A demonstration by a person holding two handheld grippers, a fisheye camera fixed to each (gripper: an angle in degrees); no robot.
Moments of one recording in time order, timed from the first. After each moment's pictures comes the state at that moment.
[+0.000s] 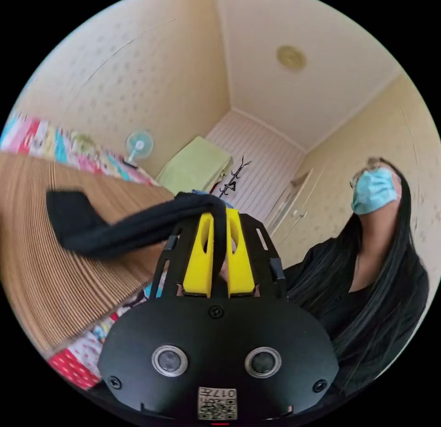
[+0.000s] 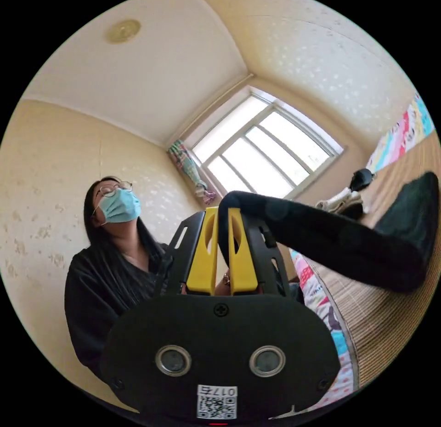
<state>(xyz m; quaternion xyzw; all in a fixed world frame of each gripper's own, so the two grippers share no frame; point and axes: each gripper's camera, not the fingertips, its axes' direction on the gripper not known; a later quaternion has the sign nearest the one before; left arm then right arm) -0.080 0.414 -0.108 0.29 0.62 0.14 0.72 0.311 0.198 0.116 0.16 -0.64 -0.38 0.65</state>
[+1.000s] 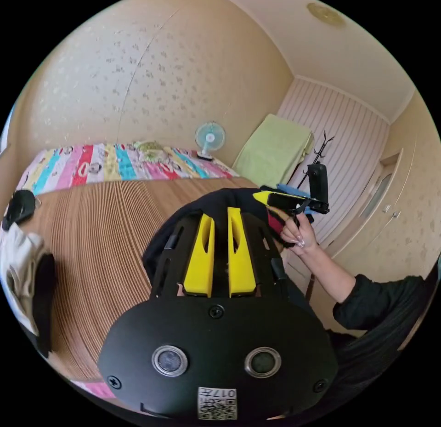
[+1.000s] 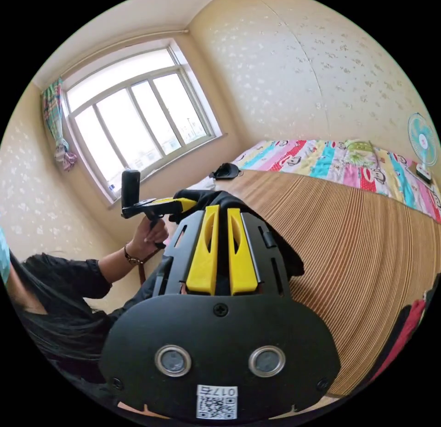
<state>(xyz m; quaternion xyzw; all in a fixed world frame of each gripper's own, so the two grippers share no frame) 0.031 0.331 0.031 0.14 0.43 0.09 0.89 0.259 0.116 0.137 0.16 -0.20 -0.32 0.91</state>
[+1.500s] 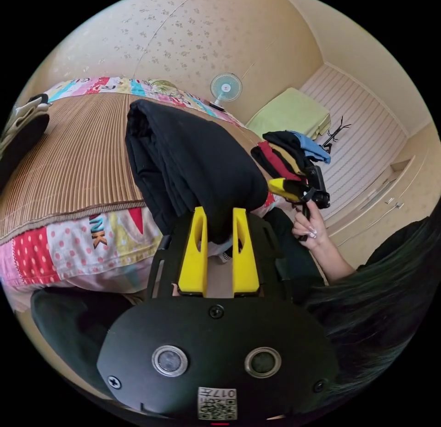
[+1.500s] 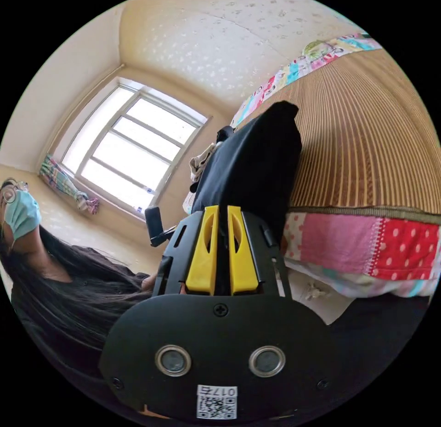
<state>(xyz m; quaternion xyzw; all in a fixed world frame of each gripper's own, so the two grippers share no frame) 0.050 0.505 0.097 0.04 0.44 0.04 0.89 0.392 0.217 0.216 0.12 -0.32 -0.13 0.93</state>
